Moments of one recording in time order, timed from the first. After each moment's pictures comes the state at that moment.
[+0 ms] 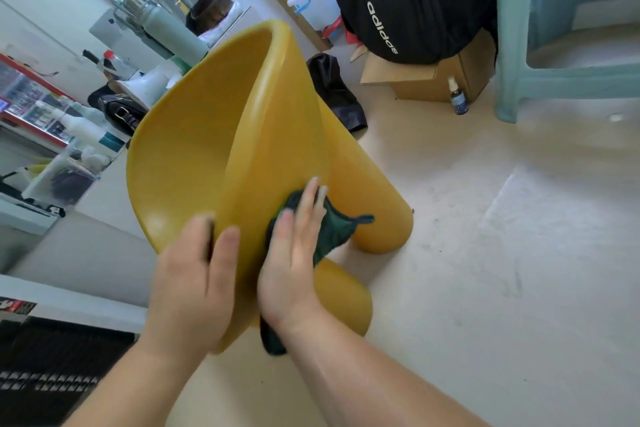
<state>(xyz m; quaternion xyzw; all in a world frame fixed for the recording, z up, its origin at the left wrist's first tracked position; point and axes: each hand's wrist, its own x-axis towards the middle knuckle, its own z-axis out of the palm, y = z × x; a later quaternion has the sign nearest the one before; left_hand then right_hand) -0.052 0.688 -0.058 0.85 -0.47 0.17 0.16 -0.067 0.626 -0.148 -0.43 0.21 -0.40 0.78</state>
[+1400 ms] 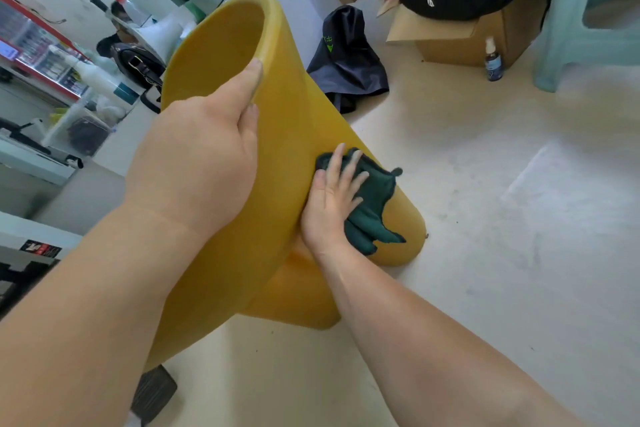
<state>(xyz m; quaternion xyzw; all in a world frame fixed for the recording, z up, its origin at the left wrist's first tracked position) -0.064 0.638 0.010 0.88 -0.42 0.21 -0.03 -0.002 0.604 -0.207 -0.54 0.35 -0.31 0.70</state>
